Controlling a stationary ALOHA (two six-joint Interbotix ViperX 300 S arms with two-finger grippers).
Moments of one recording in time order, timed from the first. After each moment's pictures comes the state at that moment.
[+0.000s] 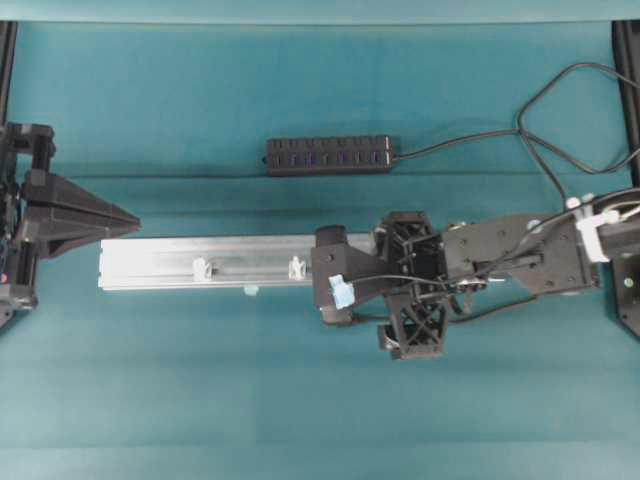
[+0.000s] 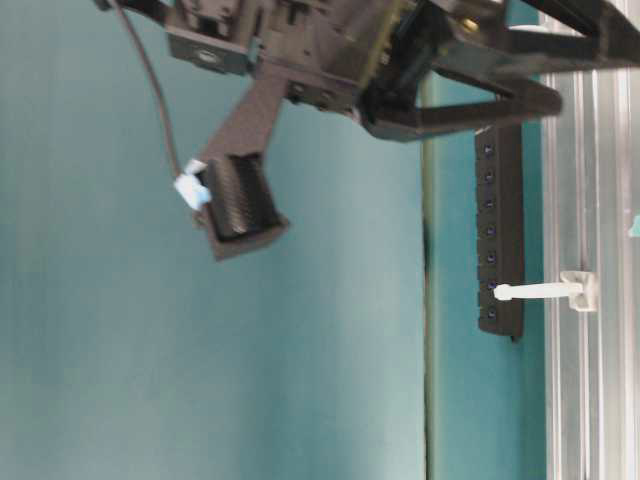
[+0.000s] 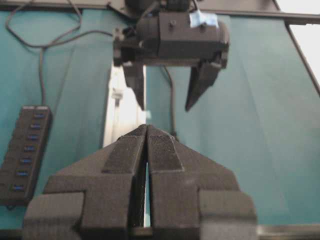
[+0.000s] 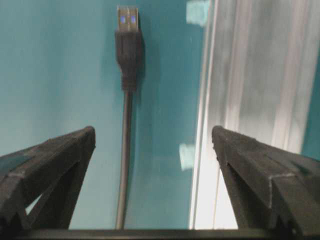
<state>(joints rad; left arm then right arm) 0.01 -0.91 1.06 0.01 0.03 -0.03 0.08 0.12 0.48 -0.02 0.67 0.02</state>
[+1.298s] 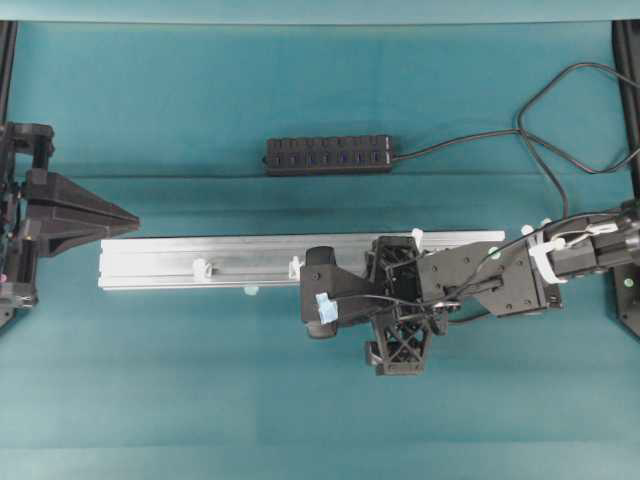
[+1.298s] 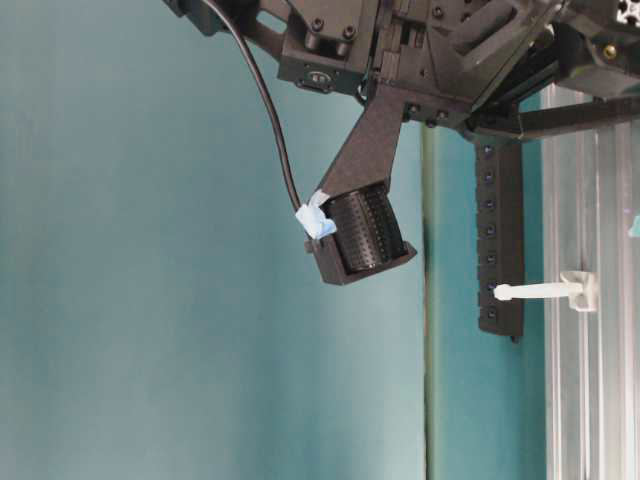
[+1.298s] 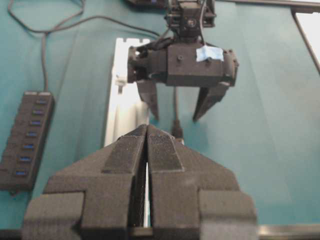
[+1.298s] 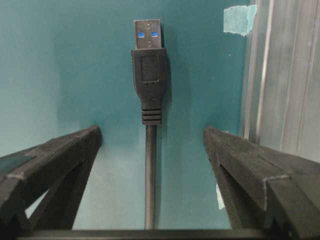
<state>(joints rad) 0.02 -0.91 1.06 0.01 0.08 -0.04 0.10 0.25 0.48 -0.02 0.61 0.09</state>
